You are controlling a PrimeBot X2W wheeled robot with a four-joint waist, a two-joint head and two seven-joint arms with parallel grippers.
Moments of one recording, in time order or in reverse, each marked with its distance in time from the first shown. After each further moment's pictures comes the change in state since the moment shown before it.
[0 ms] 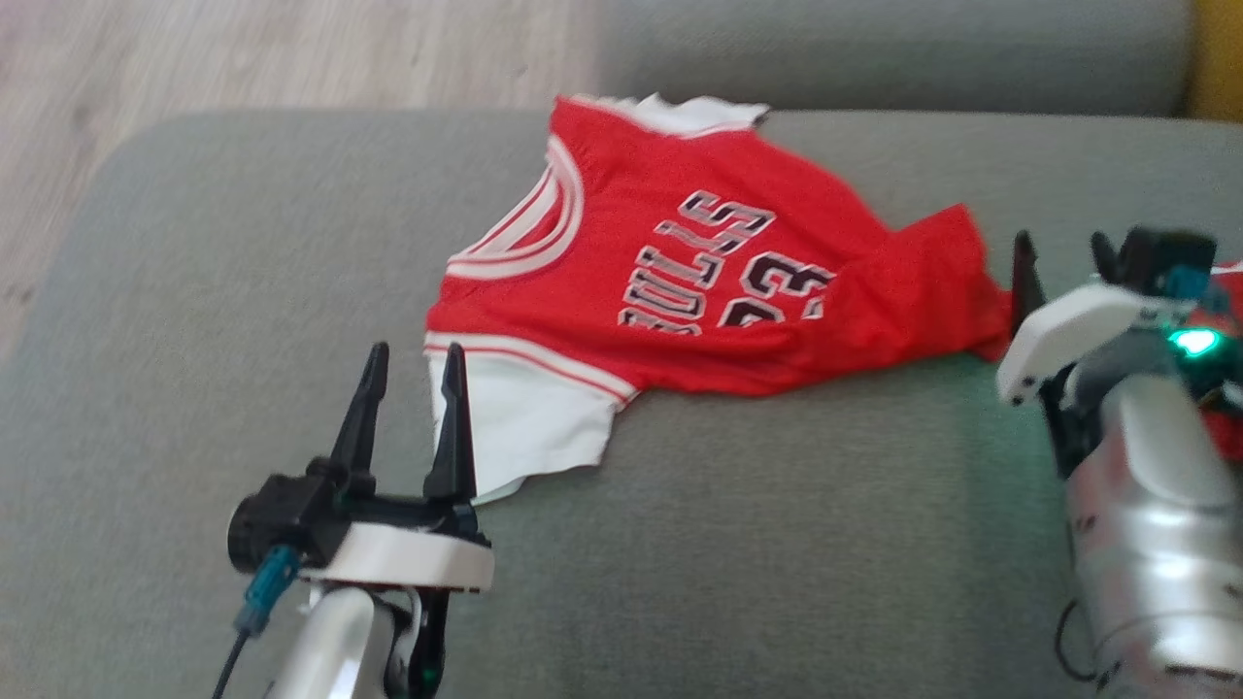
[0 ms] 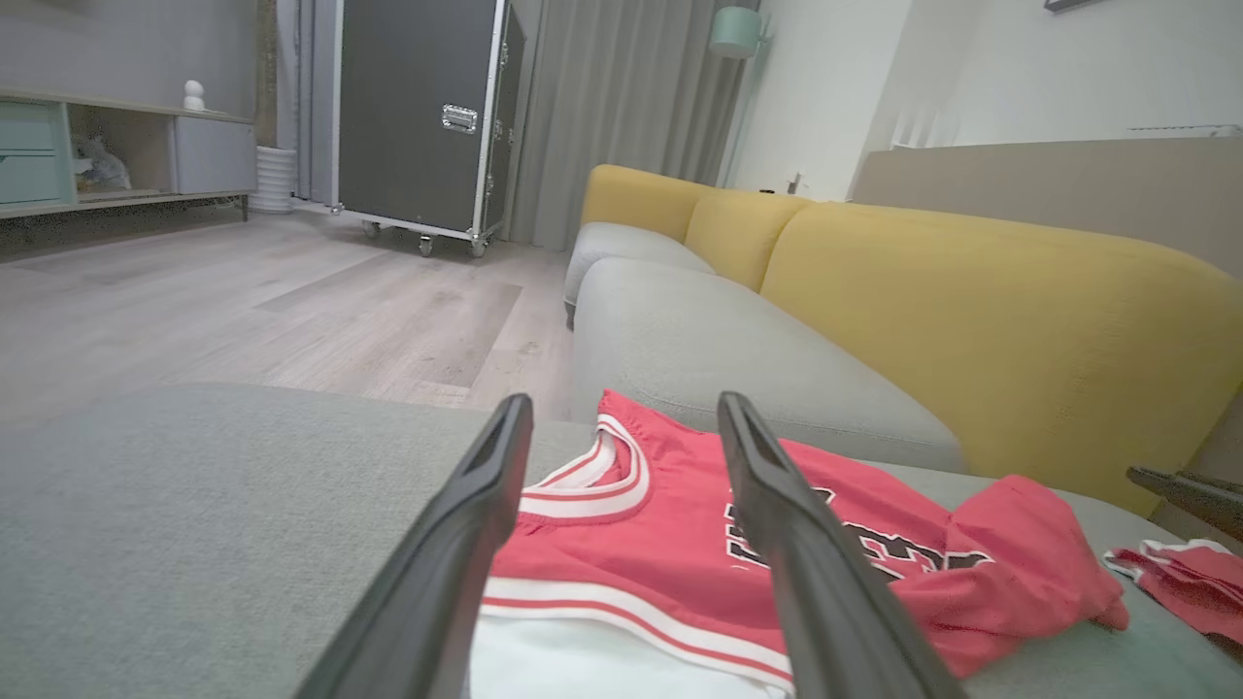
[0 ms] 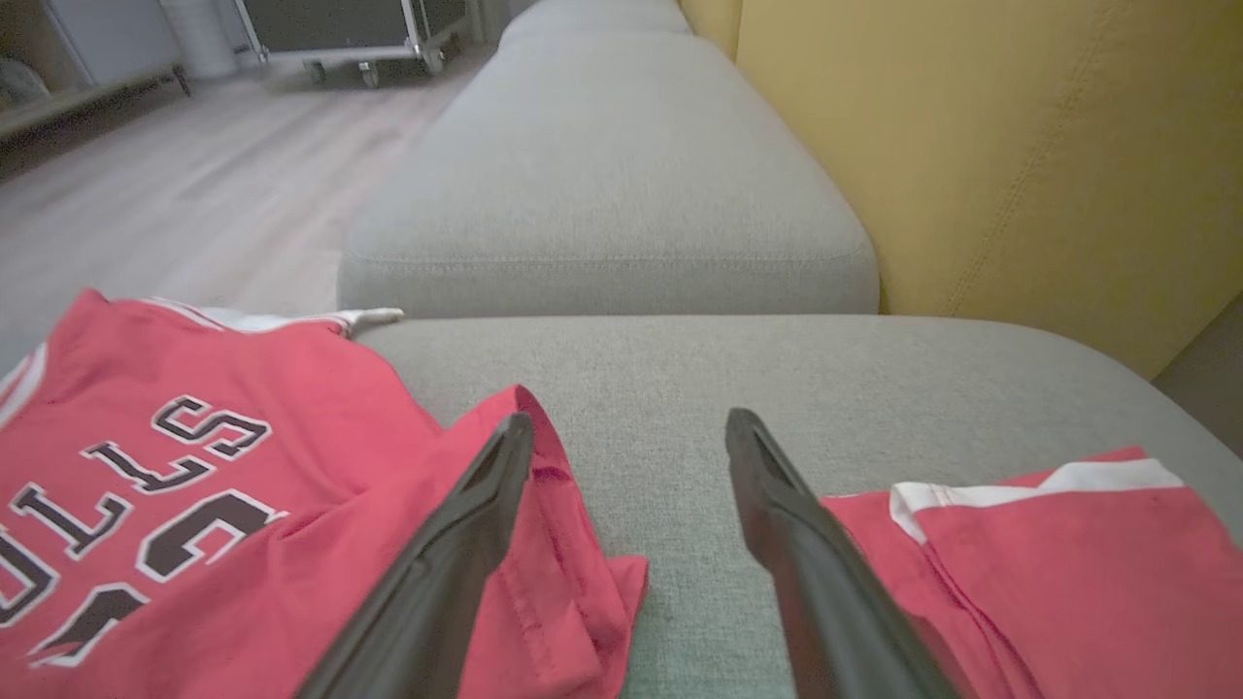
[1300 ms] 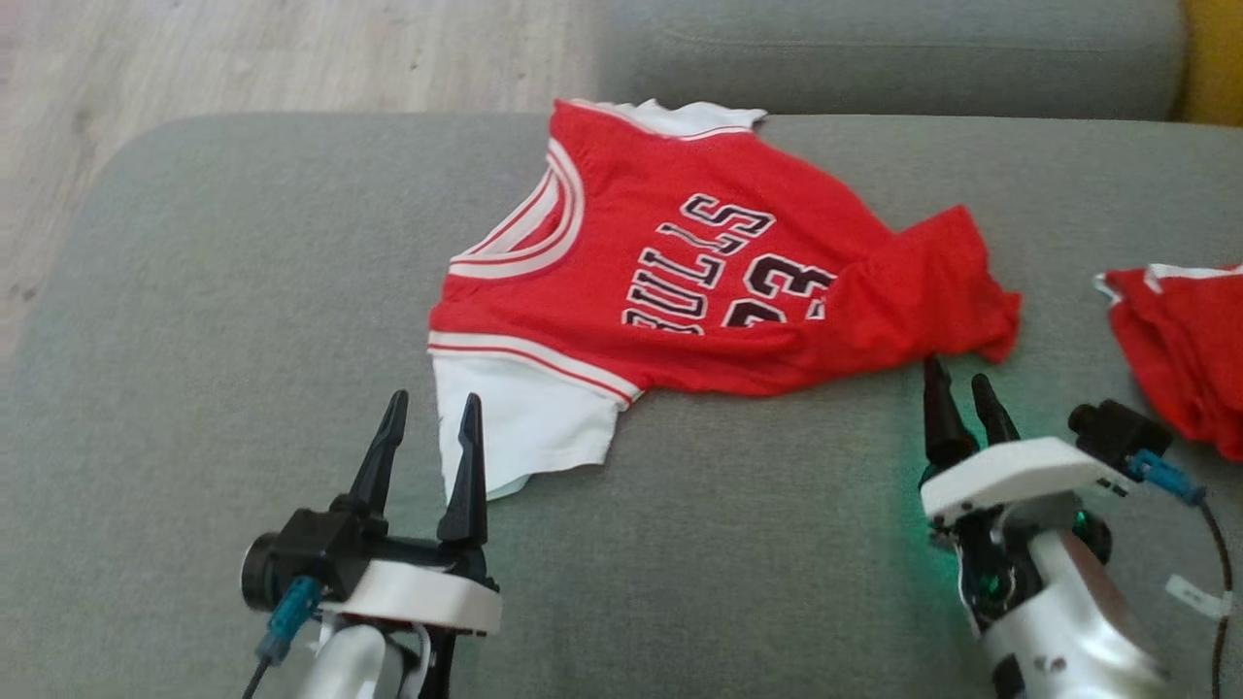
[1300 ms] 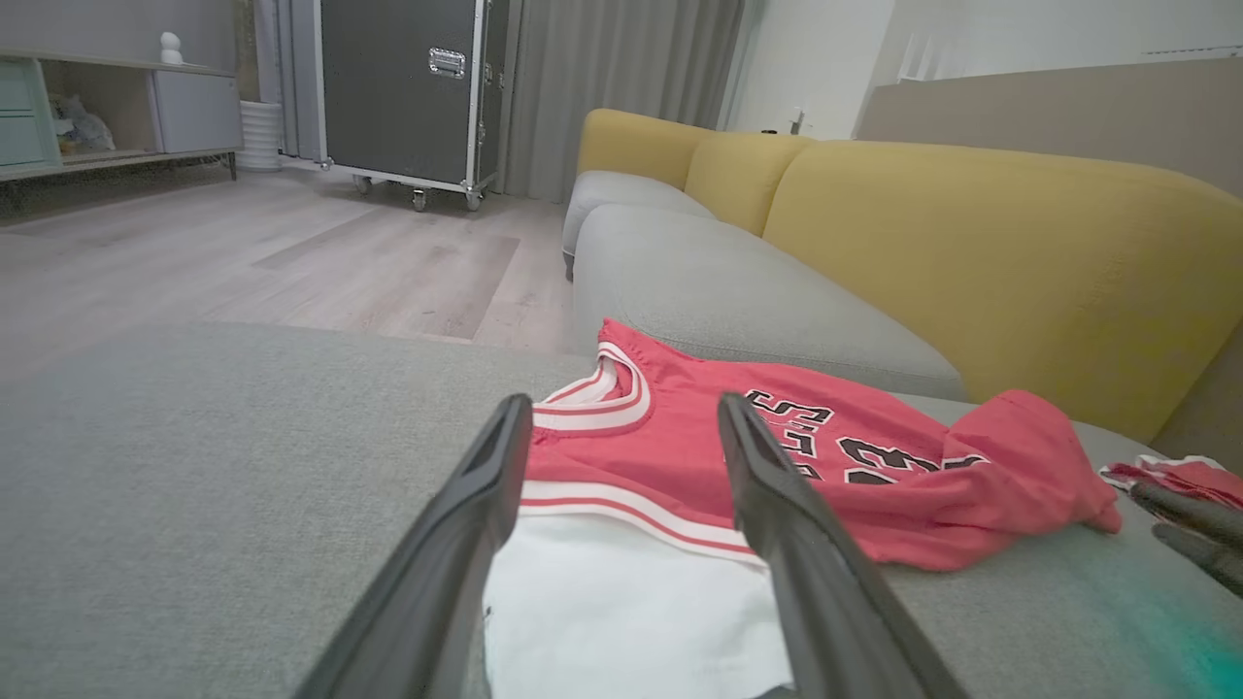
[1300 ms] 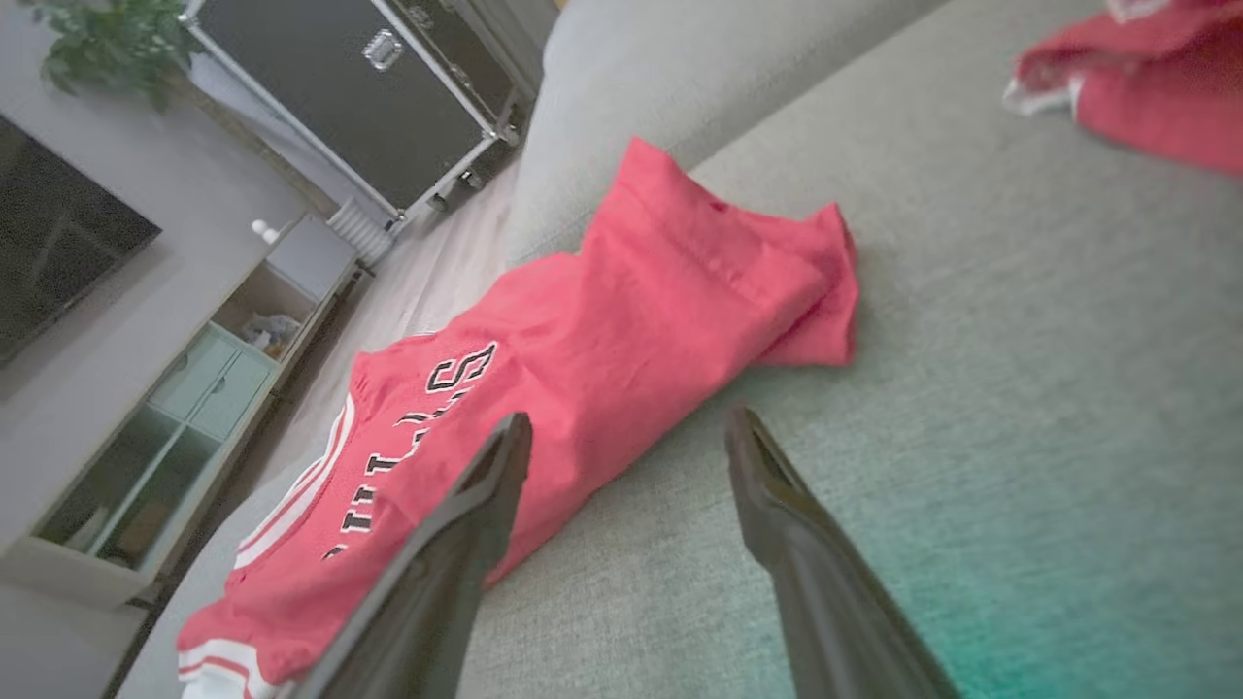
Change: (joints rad) left arm 0.059 0.001 -0.013 0.040 0.035 -0.010 0.000; right arm 0.357 0.019 0.441 -0.239 0.924 0.000 -0.081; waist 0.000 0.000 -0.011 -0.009
